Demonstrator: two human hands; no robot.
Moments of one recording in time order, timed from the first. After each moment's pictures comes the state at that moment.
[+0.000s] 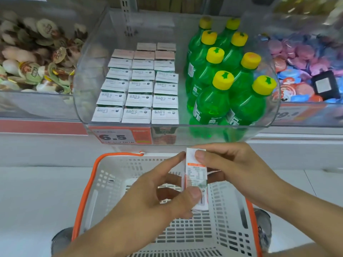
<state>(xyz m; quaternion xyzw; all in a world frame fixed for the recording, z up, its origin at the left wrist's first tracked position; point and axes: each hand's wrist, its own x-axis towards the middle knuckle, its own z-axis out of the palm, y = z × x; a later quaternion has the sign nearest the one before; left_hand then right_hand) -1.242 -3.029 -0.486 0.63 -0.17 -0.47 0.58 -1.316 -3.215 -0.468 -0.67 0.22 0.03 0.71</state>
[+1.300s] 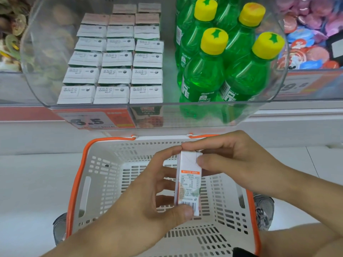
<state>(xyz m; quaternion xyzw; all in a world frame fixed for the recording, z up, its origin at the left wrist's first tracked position) -1.255 -3.033 -0.513 0.66 -0.26 -0.47 0.53 -1.332 -3.235 -0.487 -0.71 0.21 0.10 0.67</state>
